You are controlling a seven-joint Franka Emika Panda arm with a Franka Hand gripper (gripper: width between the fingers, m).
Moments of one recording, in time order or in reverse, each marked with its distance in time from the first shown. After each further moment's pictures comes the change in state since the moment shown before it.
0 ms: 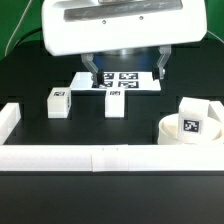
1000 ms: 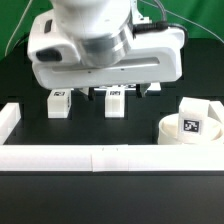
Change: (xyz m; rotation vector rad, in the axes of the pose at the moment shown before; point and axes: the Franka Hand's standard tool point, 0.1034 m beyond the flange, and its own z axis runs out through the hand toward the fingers) arm -0.065 0.026 0.046 0.058 -0.717 0.094
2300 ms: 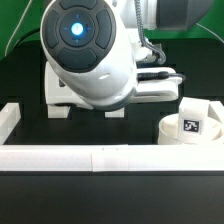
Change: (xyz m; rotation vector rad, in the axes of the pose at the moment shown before) arm -0.013 0.001 0.053 -0.033 -0.257 -0.009
